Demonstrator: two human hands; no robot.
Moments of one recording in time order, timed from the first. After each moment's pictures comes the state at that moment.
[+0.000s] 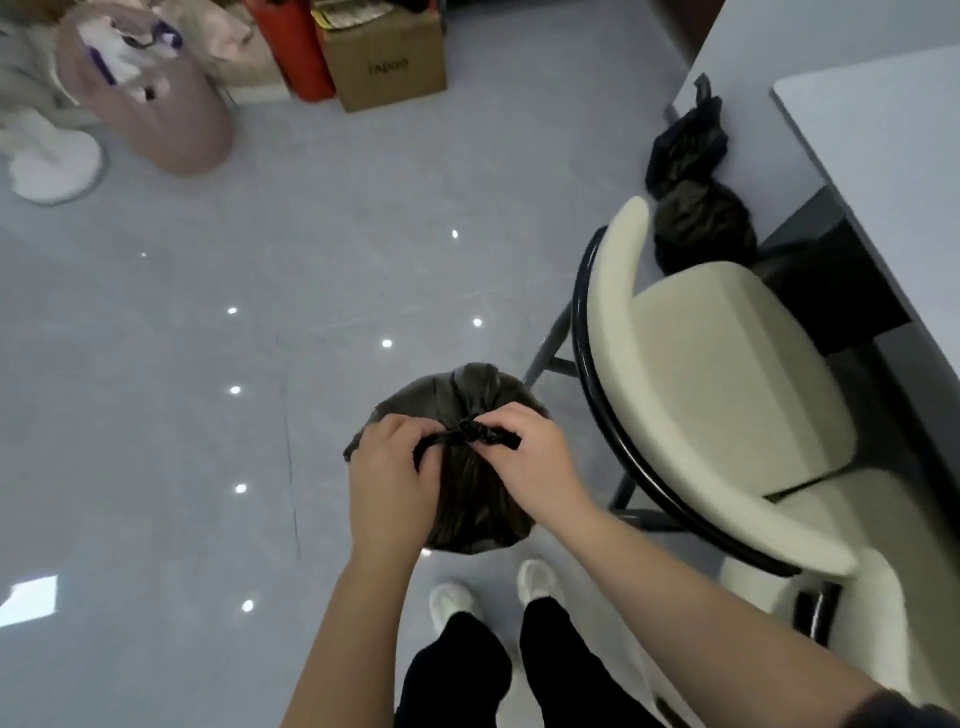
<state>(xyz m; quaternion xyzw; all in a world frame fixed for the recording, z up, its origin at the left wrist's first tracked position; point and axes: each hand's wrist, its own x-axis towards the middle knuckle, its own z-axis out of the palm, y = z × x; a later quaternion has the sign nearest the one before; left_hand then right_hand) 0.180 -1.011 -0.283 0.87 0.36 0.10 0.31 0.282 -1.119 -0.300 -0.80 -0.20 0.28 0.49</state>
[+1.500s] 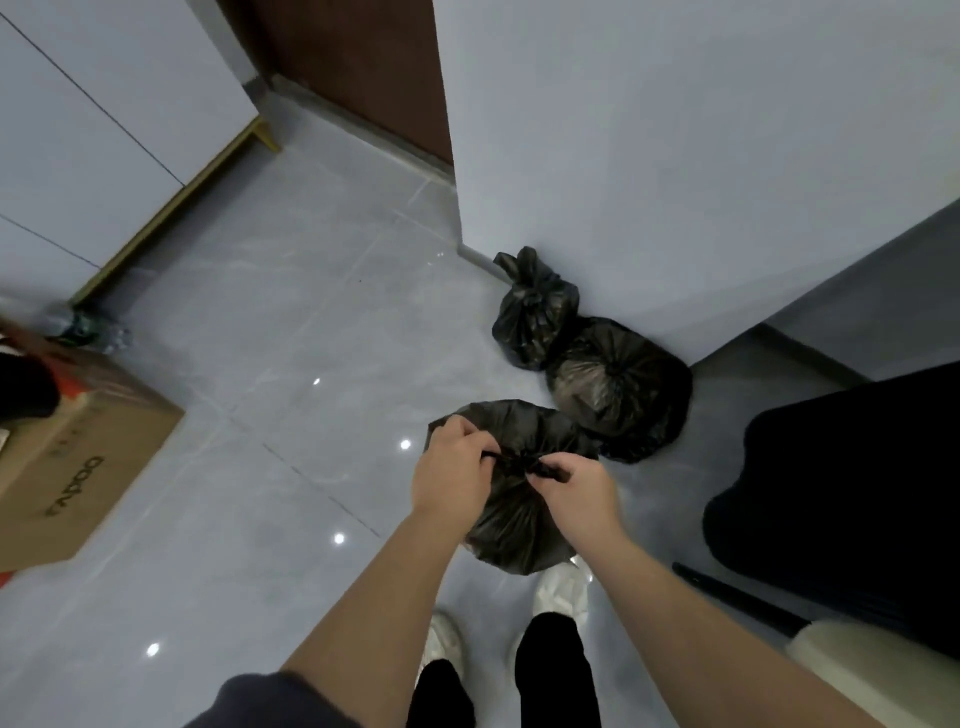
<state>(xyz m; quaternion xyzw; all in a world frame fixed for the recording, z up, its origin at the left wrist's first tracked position) 1.129 -0.834 -0.493 0.95 -0.06 -0.19 0.24 1.081 -0.980 -0.504 -0.80 0.28 0.17 0.50</state>
